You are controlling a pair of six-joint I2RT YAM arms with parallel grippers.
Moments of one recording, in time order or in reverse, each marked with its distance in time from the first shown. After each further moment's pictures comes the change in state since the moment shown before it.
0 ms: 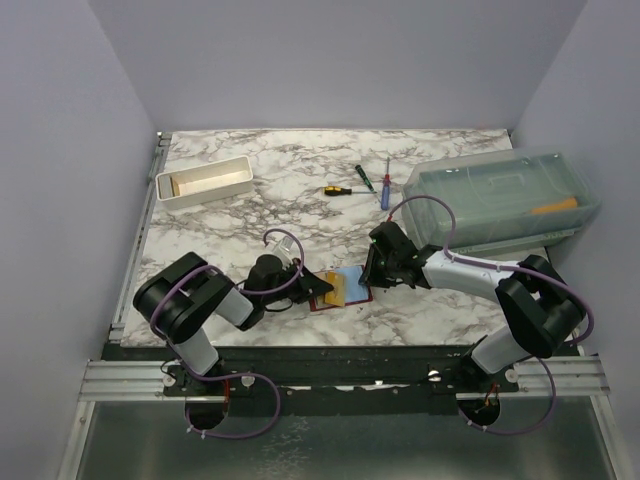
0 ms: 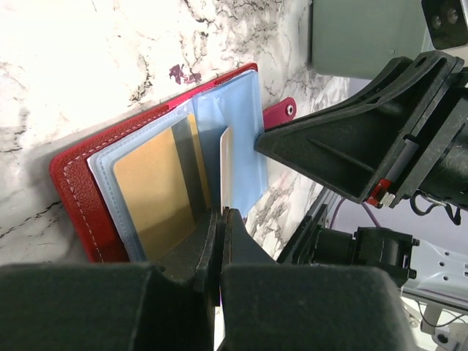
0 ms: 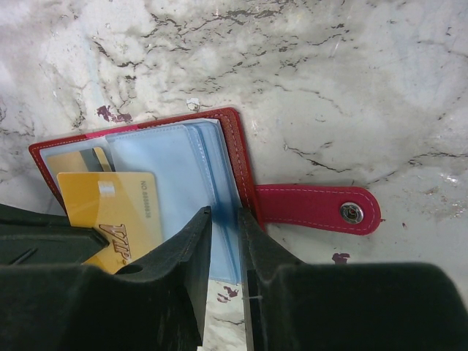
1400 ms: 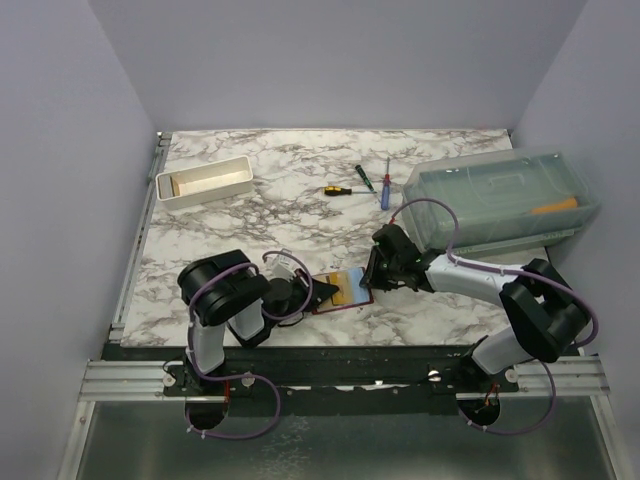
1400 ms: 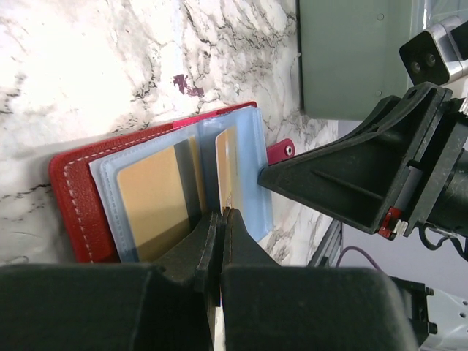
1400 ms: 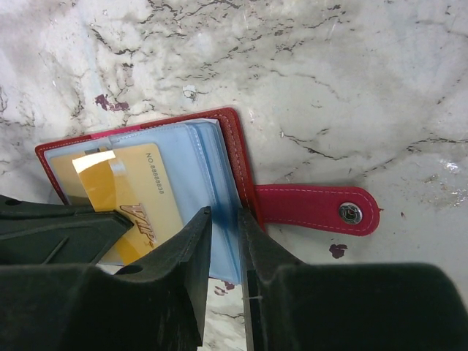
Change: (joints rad) left arm -0.196 0.245 -0.080 0.451 -0.383 -0.093; right arm 0.000 -0.029 -0.037 0.023 -0.017 0.006
